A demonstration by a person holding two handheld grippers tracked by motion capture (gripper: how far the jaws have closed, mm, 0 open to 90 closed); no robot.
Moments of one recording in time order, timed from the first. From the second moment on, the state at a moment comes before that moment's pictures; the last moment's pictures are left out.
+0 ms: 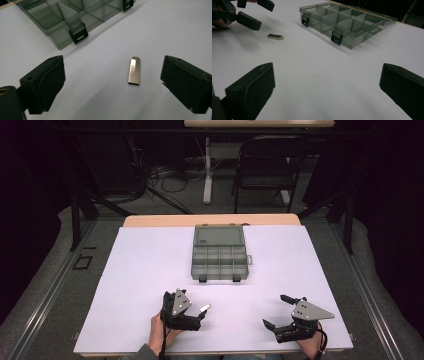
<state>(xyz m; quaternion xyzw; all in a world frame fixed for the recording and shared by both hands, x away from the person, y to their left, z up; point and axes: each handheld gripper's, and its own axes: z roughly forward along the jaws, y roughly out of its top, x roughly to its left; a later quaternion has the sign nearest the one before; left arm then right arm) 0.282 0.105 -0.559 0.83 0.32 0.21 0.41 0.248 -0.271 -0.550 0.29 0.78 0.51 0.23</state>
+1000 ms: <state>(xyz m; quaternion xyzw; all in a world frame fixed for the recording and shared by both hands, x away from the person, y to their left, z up) 0.295 0.080 -0.565 0.86 0.31 0.14 0.37 0.247 -0.273 -0.550 0.29 0.78 0.51 0.23</state>
